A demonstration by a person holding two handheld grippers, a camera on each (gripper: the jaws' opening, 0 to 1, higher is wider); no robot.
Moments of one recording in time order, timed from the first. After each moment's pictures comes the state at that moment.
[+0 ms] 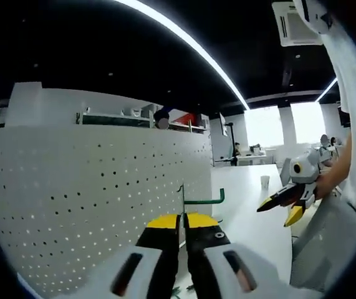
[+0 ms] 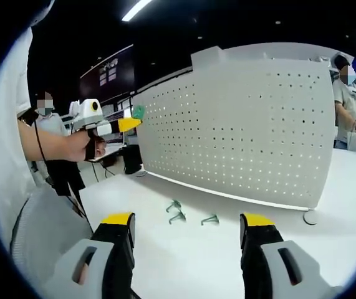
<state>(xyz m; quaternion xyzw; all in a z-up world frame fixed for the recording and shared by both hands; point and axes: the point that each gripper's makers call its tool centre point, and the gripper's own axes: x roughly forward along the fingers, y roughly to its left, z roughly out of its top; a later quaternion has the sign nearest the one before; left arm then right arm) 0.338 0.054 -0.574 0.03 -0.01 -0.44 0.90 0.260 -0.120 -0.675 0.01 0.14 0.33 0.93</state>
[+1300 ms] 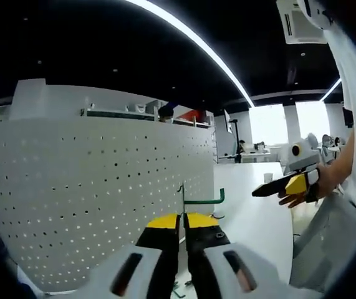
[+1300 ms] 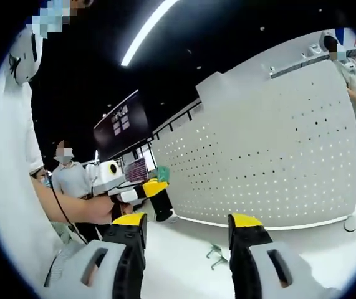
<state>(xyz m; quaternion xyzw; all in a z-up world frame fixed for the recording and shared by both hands) 0.338 0.059 -0.586 0.03 0.00 -0.42 0.91 0.274 -0.065 -0.604 0.14 0.05 0.40 0.91</state>
